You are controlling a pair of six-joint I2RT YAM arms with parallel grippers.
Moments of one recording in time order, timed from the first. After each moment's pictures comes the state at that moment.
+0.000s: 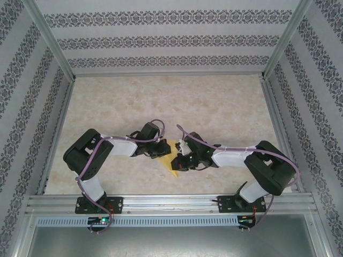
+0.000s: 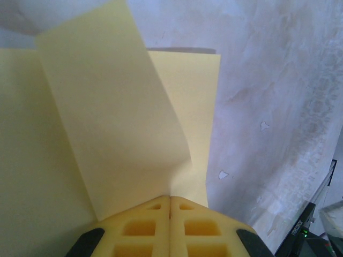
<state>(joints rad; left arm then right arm) -0.62 1.76 0.74 0.11 0.48 -0.90 0.77 1.54 0.57 0.02 -0.66 0.81</state>
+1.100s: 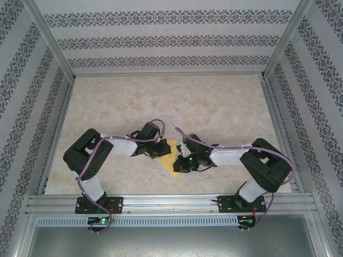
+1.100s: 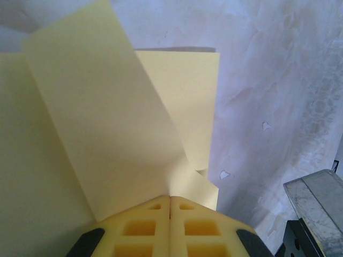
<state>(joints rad) -0.62 1.76 0.75 0.08 0.48 -0.90 0.77 1.57 0.58 -0.06 -0.60 0.77</state>
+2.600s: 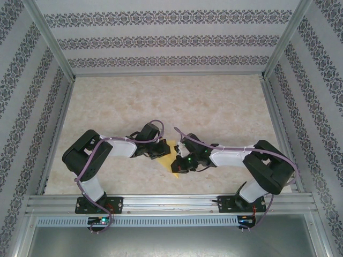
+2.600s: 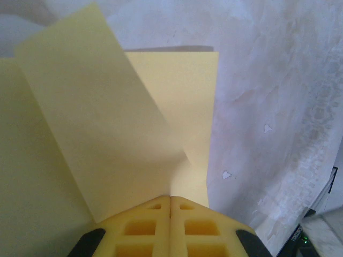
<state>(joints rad) -0.63 1.75 0.73 0.11 0.45 -0.93 0.80 1.55 0.59 -0.08 -0.64 0.79</state>
